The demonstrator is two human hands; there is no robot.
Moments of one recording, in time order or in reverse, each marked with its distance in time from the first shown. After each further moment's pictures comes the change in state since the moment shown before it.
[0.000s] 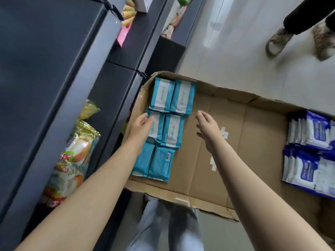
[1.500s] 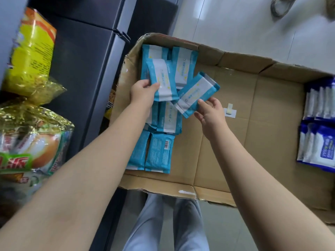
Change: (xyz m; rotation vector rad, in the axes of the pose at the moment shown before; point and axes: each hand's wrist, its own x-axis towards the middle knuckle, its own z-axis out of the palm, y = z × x) left_hand 0.099 -0.006 0.050 -0.045 0.009 0.106; right_hand 0.051 0.062 0.017 0.528 0.129 0.028
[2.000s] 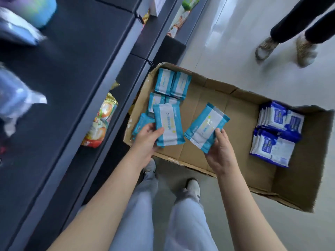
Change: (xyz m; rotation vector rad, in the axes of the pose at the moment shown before) left_hand -0.323 0.028 -0.072 -0.459 -0.210 -0.165; right_hand -0.252 -0.076 -0.103 0.348 -0.286 0.081
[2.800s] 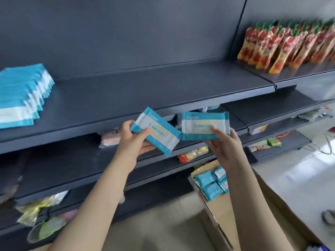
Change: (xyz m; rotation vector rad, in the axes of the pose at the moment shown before) left_hand -0.457 -0.008 -0.158 -0.350 0.645 0.842; right_hand -0.341 0.027 0.214 -0.573 -0.815 -0.027
